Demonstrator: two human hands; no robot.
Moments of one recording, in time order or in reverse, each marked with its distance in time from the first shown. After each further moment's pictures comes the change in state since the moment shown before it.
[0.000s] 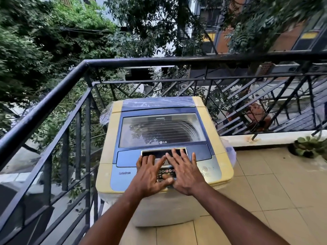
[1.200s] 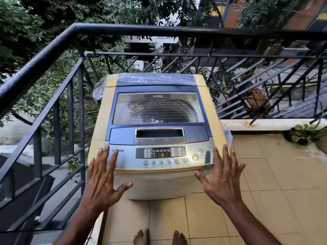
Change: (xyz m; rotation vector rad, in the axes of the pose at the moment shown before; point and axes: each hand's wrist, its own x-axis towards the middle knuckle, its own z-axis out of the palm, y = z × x) left_hand -0.122 -0.052 0.004 0.022 0.177 -0.221; right_hand -0.114 0.074 0.037 0.091 0.298 0.415
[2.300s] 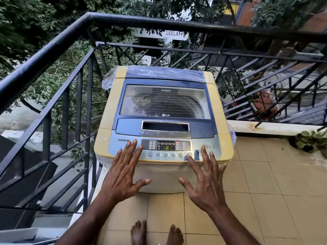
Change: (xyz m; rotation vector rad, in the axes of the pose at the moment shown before) left_hand 0.000 0.031 0.022 -0.068 -0.088 0.128; right_hand -0.026 -0.041 0.019 0.042 -0.007 -0.222
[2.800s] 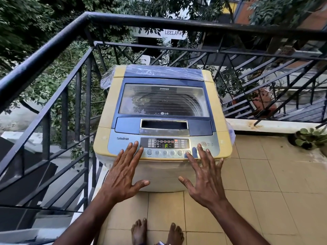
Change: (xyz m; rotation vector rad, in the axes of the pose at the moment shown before) left_hand -0.007 0.002 0.001 0.000 -0.044 0.059; right_hand 0.000 0.005 -0.005 -0.007 -0.057 -0.051
